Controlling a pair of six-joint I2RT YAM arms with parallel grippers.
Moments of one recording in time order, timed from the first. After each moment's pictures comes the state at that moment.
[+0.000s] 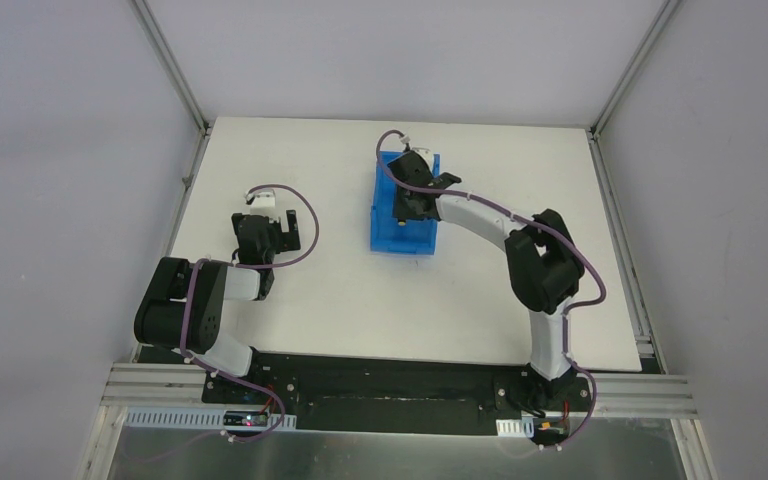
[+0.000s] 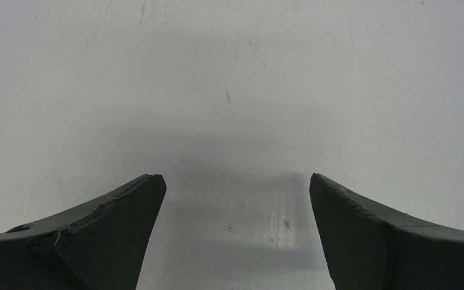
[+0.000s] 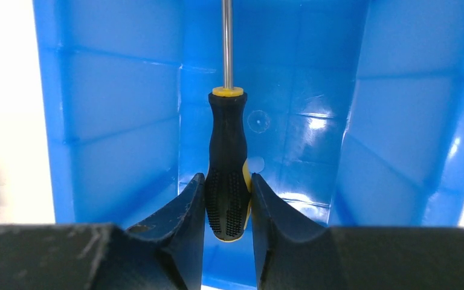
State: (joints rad) left arm -0.09 1.53 0.38 0.86 -0.16 -0.05; right arm 0.69 1.99 1.56 -0.50 0.25 0.62
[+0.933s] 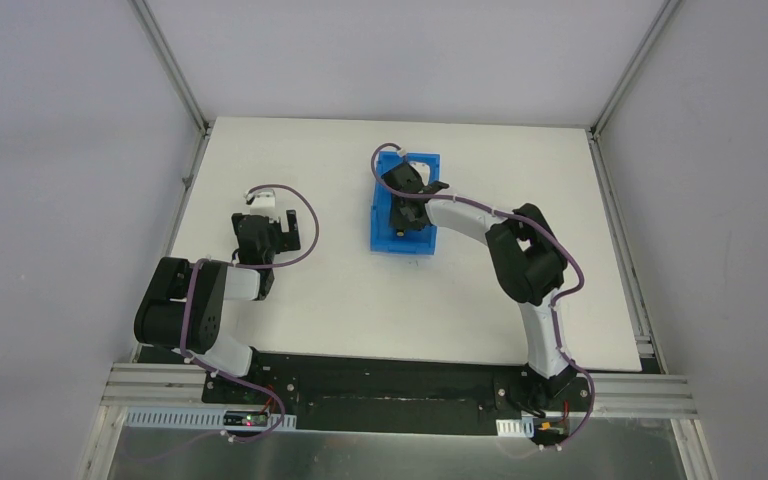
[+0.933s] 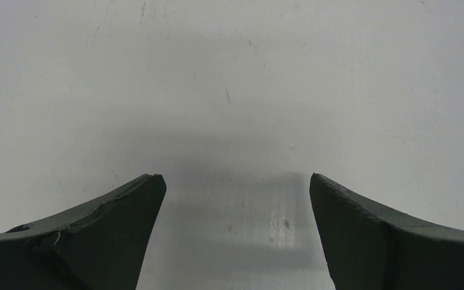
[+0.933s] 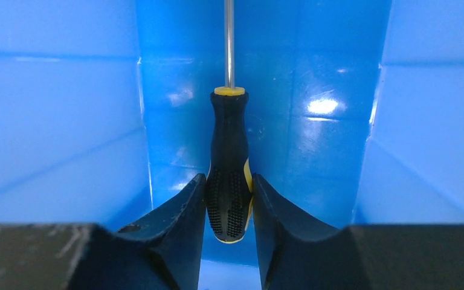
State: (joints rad) left arm -0.09 1.53 0.38 0.86 -0.16 -0.05; right arm 0.70 2.11 1.56 -0.47 0.27 0.67
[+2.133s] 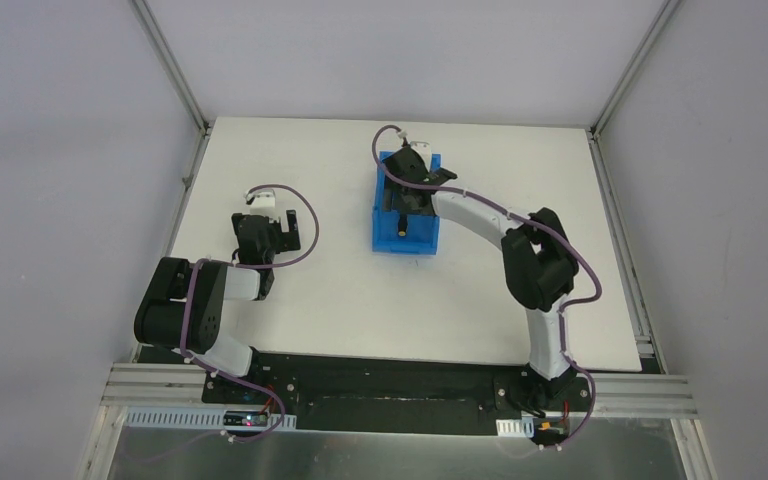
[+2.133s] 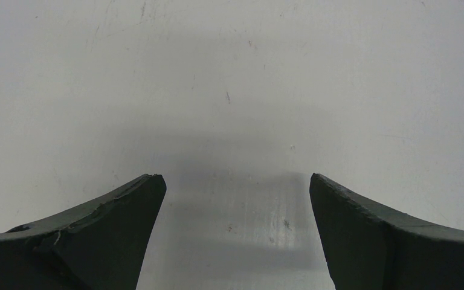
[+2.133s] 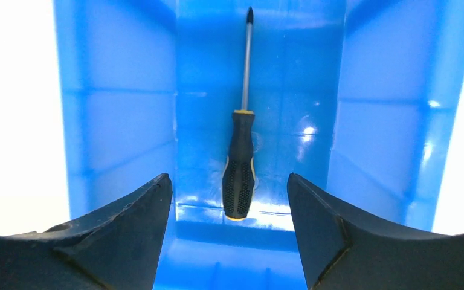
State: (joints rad) left arm -0.09 1.53 0.38 0.86 -0.16 -0.05; right arm 0.70 2.05 1.63 -0.54 0.34 0.61
